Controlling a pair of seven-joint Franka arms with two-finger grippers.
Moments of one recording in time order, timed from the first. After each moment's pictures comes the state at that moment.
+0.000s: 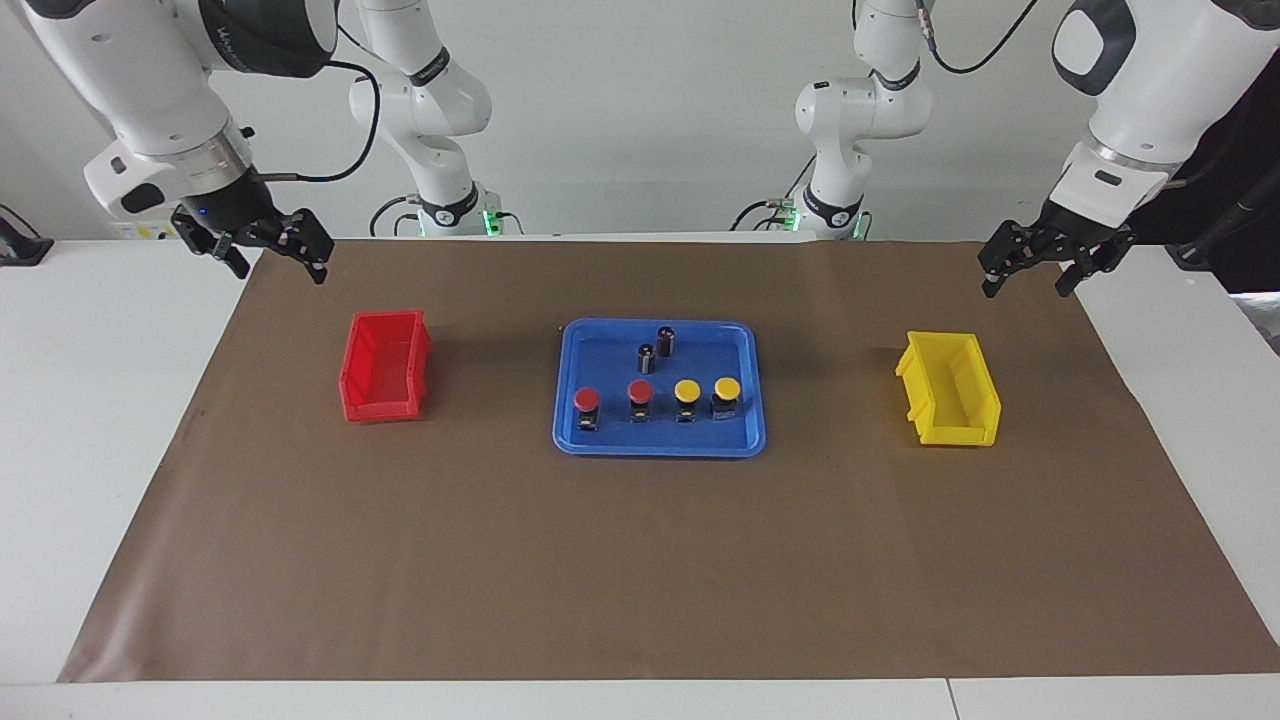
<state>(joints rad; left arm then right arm) -0.09 -0.03 0.03 -1.65 0.00 1.66 0.04 -0.04 -0.02 -0.03 -1.61 -0.02 1.53 0.02</state>
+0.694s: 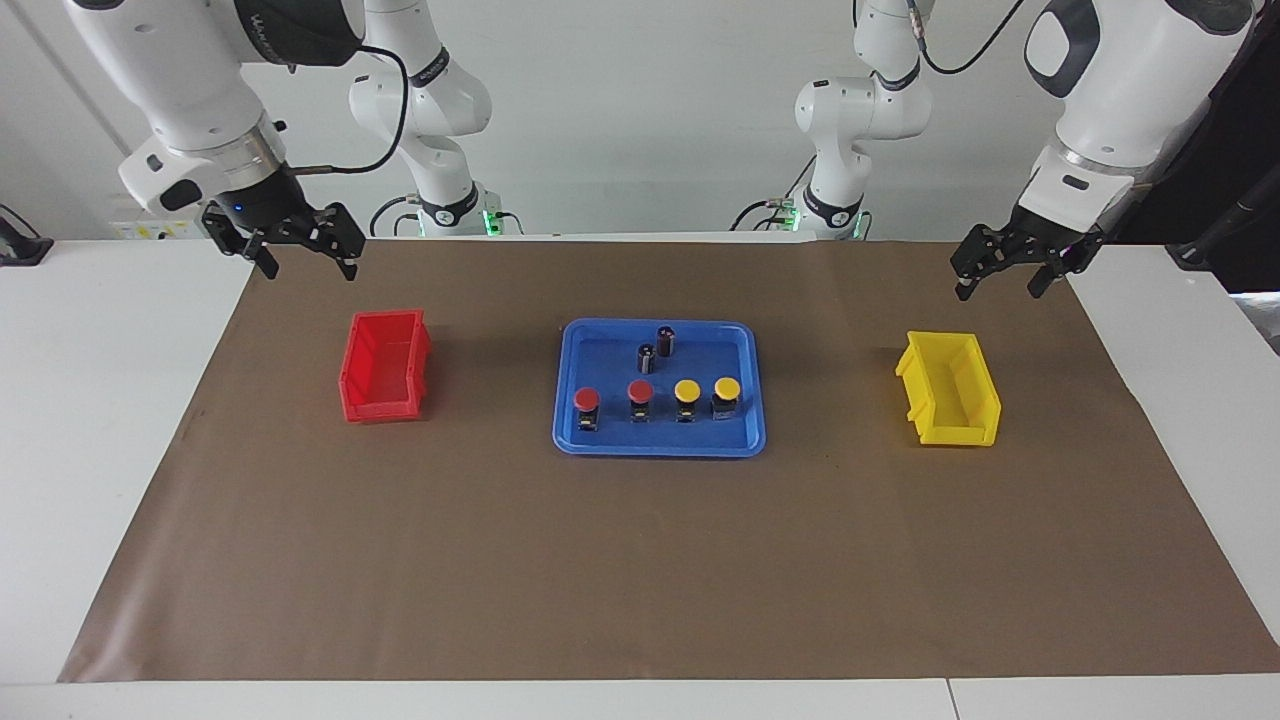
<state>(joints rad) -0.14 -0.03 0.02 -1.66 0.00 1.67 -0.07 -0.03 0.07 0.11 -1.47 -0.02 1.46 0.11</state>
